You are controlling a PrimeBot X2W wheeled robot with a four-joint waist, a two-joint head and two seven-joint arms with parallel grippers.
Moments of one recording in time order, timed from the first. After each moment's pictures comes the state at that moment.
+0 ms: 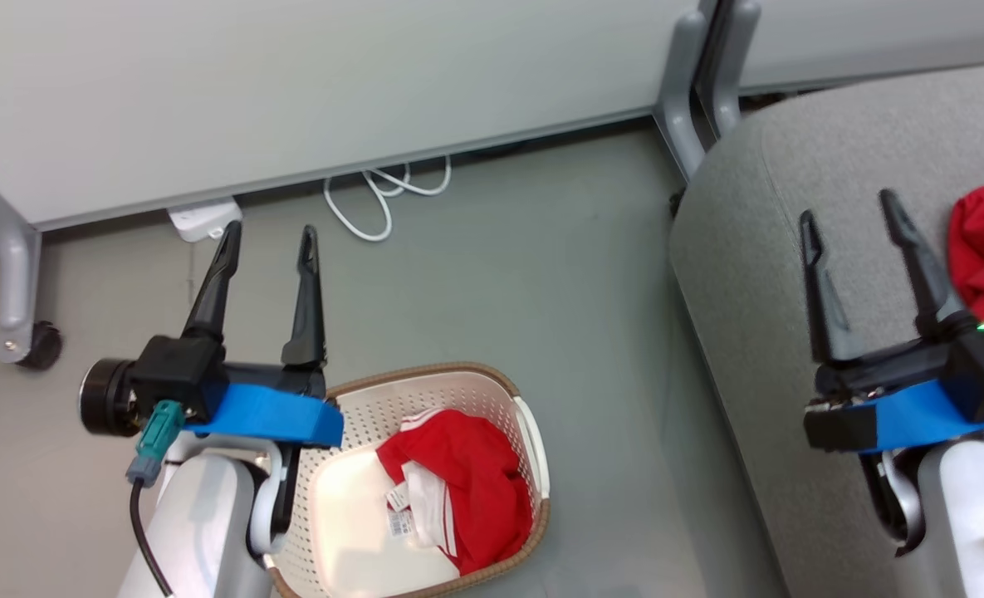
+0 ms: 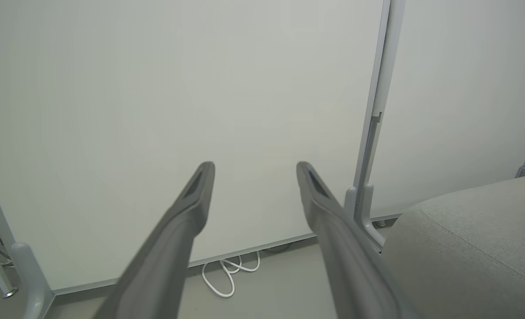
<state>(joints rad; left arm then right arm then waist) -0.35 0.13 -0.22 0.23 -0.23 0.00 -0.26 -0.31 -0.16 -0.01 0.09 0.03 0.13 -0.26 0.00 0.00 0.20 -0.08</state>
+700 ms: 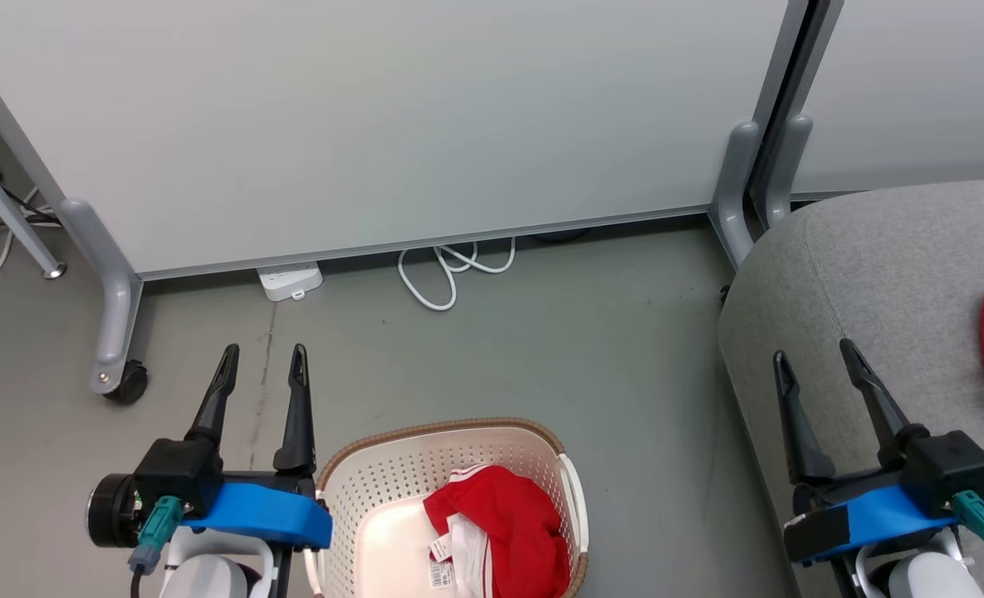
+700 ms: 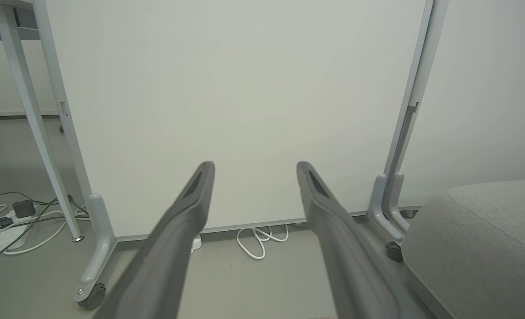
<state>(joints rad) -0.14 0.06 -0.07 0.26 -0.15 -0.10 -0.26 -0.11 -0.10 -0.02 0.18 0.06 0.13 -0.26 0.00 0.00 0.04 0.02</state>
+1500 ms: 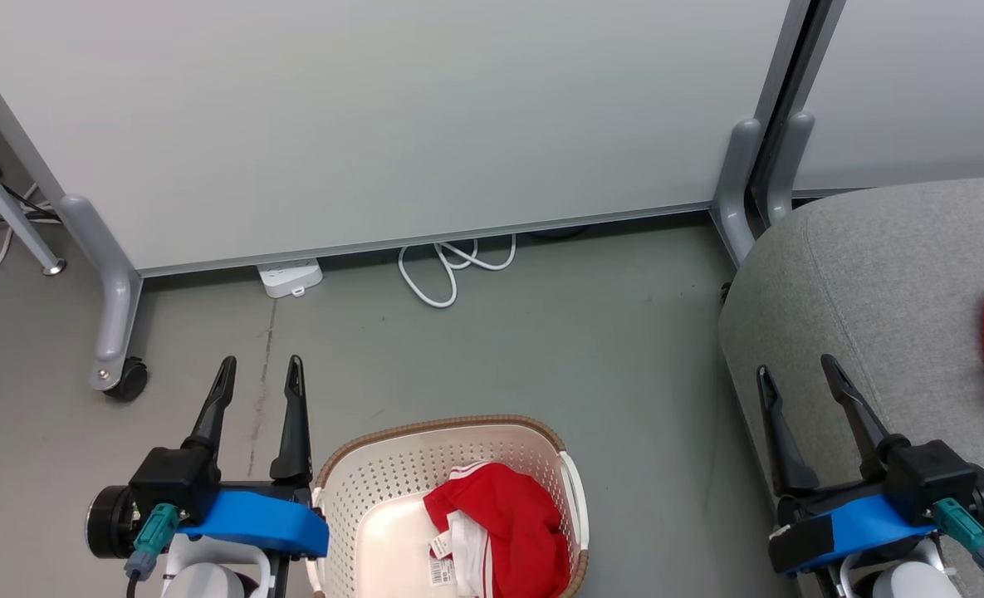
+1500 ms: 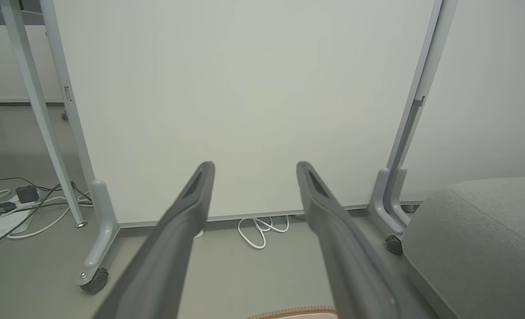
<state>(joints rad) -0.13 0.05 -0.05 0.28 -0.16 -0.11 -0.26 -0.10 -0.07 -0.01 0.21 0.06 0.13 -0.26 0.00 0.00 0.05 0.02</state>
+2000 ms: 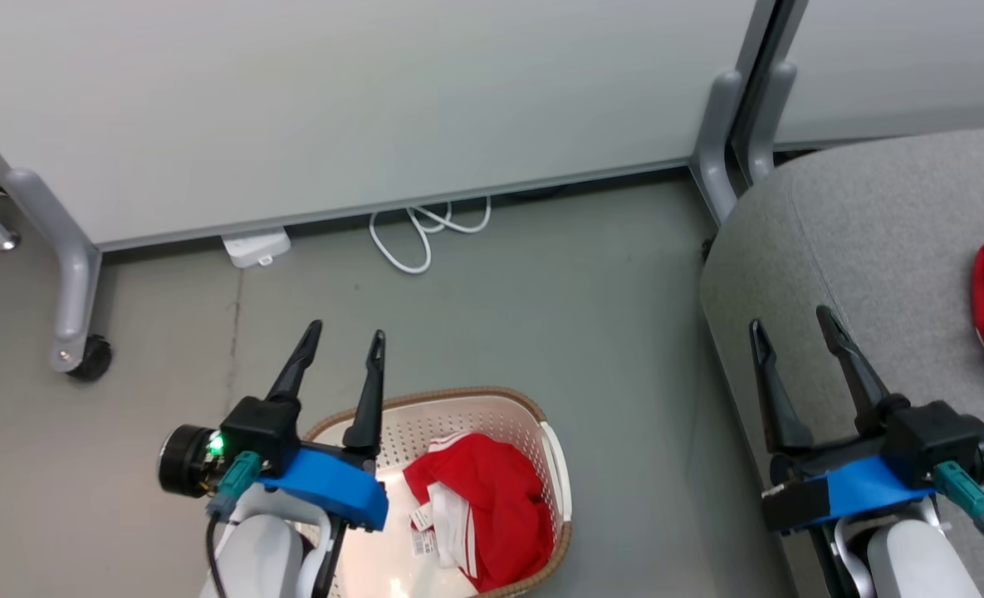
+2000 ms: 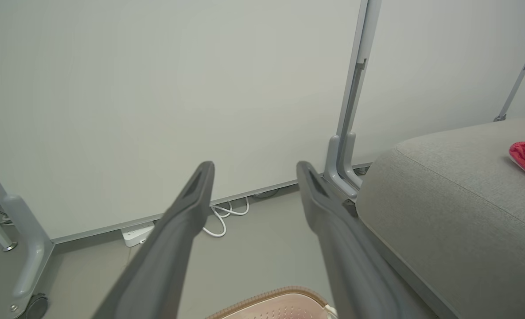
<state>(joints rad) -0.24 0.05 -0.19 0.38 -0.14 -0.12 -0.26 -0.16 -0.07 0.01 0.19 0.06 0.13 -0.26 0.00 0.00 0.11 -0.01</state>
